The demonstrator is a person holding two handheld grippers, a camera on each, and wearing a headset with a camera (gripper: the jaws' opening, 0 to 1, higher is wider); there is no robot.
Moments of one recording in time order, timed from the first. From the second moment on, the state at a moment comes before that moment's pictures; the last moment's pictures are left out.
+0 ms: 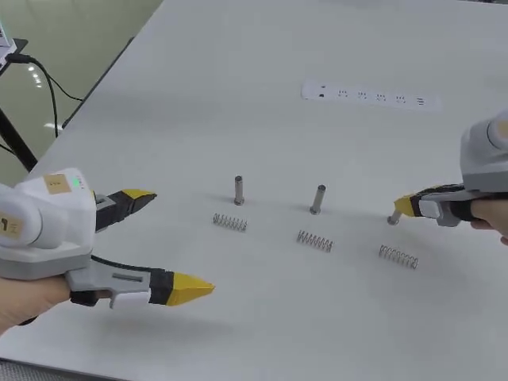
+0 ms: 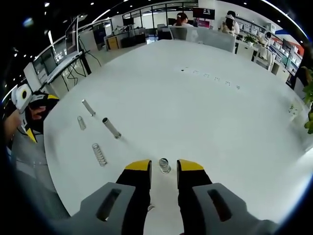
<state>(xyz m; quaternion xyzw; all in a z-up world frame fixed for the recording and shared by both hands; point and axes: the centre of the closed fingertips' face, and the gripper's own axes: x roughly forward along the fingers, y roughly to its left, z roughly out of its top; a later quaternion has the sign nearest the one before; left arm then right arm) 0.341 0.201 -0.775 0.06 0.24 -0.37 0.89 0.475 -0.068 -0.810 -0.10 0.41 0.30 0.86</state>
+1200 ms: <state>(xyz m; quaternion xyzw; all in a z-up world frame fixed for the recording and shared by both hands) 0.346 0.204 -0.779 0.06 0.24 -0.38 0.89 0.454 -0.074 -0.805 -0.10 0.41 0.32 0.85</state>
